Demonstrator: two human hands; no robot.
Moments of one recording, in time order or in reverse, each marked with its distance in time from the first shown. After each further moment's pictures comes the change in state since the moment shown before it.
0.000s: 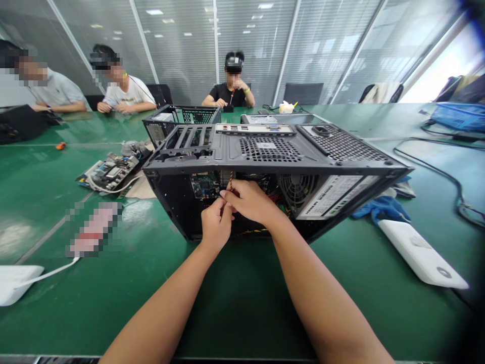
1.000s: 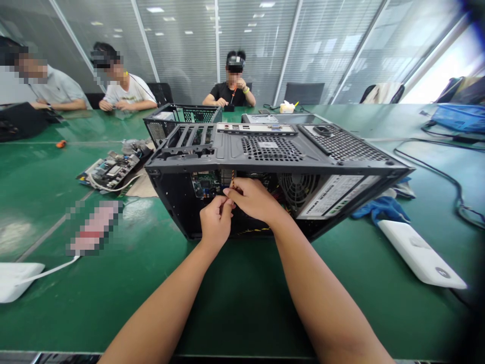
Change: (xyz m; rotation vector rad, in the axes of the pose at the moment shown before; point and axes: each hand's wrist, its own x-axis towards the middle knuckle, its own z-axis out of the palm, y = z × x) left_hand 0.001 -0.002 0.000 -0.007 0.046 -0.031; right_hand 0.001 0.001 -0.004 0.007 0.006 0.005
